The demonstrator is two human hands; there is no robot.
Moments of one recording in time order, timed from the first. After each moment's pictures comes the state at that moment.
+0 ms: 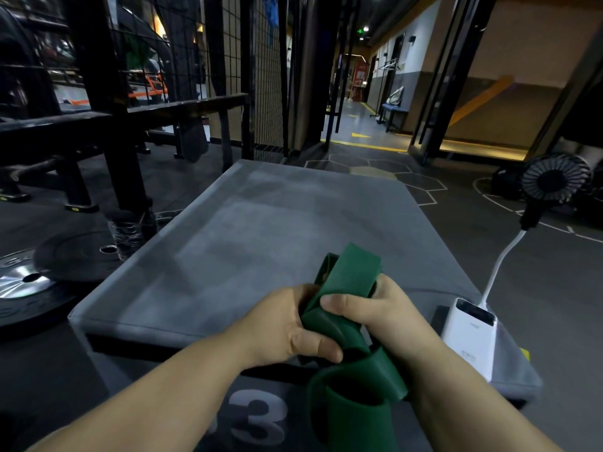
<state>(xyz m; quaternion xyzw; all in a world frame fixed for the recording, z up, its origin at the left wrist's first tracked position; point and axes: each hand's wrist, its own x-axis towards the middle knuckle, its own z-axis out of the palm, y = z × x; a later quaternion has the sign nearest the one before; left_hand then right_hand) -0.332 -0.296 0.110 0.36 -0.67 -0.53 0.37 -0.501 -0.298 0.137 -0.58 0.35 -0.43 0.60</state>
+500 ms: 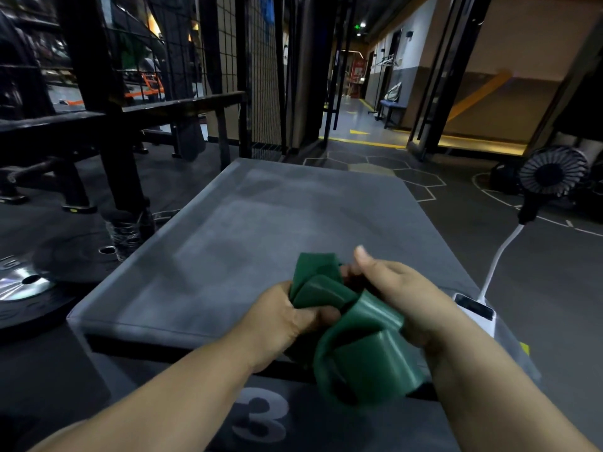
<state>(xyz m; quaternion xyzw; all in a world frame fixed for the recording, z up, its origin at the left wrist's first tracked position) -0.345 -0.288 0.110 0.39 -0.55 -0.58 0.46 -0.517 -0.304 0.160 -0.57 0.48 -0.37 0.55</state>
